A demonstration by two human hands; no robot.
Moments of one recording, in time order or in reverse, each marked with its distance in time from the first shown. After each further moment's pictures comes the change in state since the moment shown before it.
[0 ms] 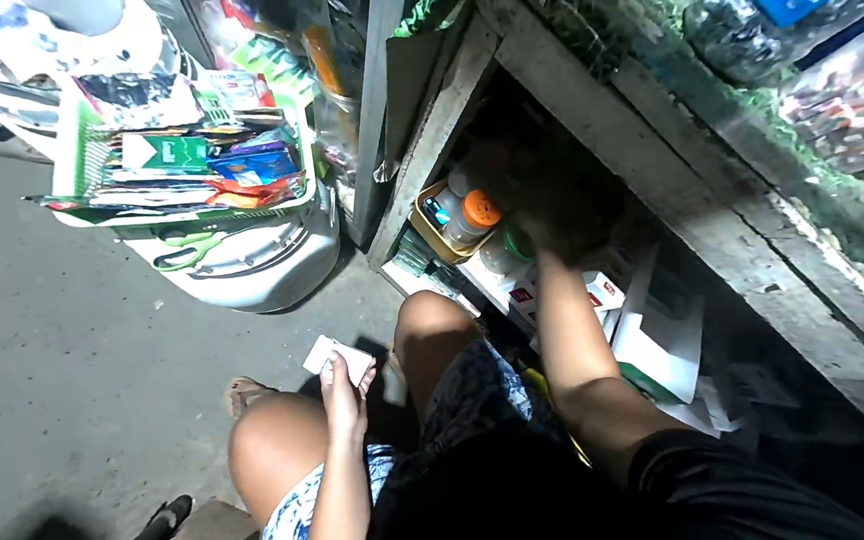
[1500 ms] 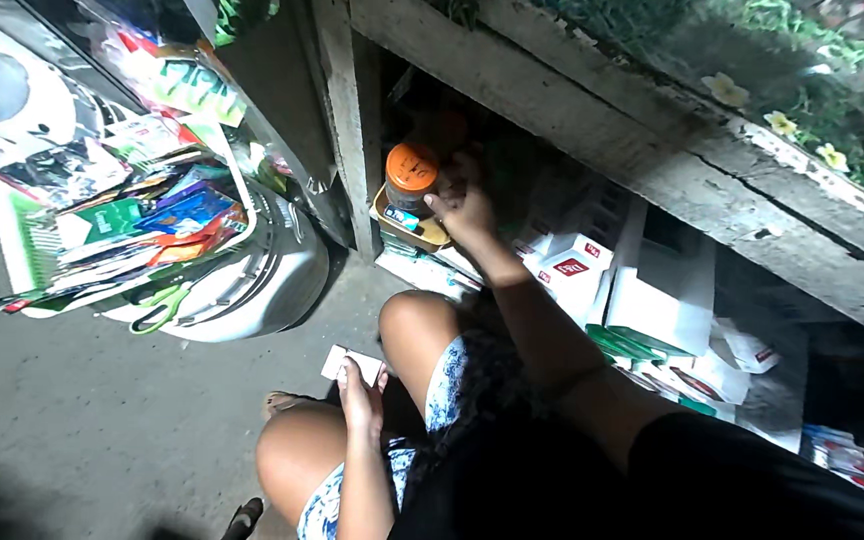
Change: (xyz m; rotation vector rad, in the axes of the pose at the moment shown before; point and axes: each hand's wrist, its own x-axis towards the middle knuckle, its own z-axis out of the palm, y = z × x) left_hand 0.012 -0.033 0.013 0.157 0.011 -0.091; right_hand -0.044 -0.021 0.021 0.610 0.013 -0.038
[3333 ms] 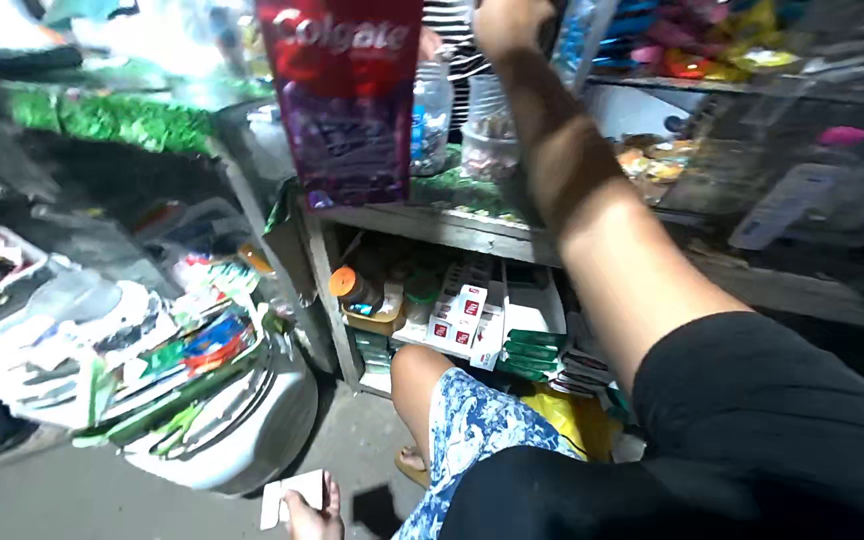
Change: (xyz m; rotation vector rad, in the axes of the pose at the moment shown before) left_hand -0.025 0.014 -0.062 -0.207 -0.006 0.237; right_hand -0.020 -0.303 -0.335 -0.714 0.836 -0.383
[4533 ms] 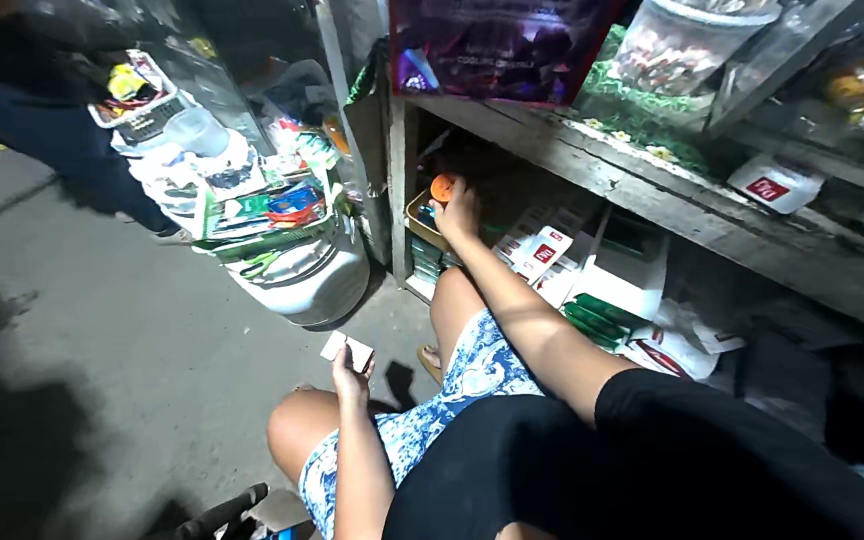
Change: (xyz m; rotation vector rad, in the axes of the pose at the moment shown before) left_hand -0.008 -0.013 -0.004 0.103 0.022 0.030; right_hand -0.362 -0.040 0.259 0.450 -0.664 0.110
